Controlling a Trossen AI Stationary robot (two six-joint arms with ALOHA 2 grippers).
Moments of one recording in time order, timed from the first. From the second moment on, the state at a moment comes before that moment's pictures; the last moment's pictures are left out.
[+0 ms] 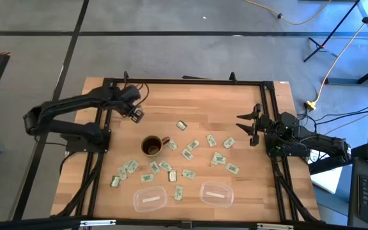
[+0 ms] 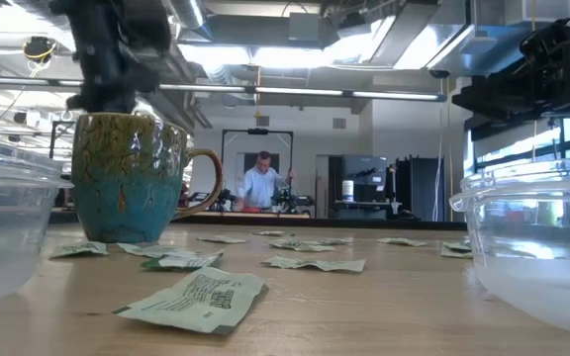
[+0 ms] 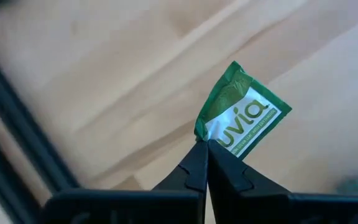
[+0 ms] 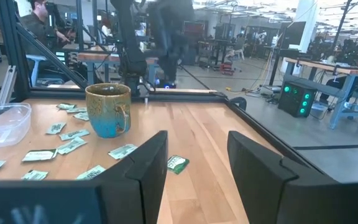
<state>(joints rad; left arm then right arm) 0.48 1.07 0.86 -1.01 -0.16 -0.47 -0.27 0.00 0.01 0.04 -0.09 -0.08</state>
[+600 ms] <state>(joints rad) -0.02 0.96 0.92 -0.58 0.13 -0.22 -0.27 0.00 0.01 0.03 -0.08 -0.08</state>
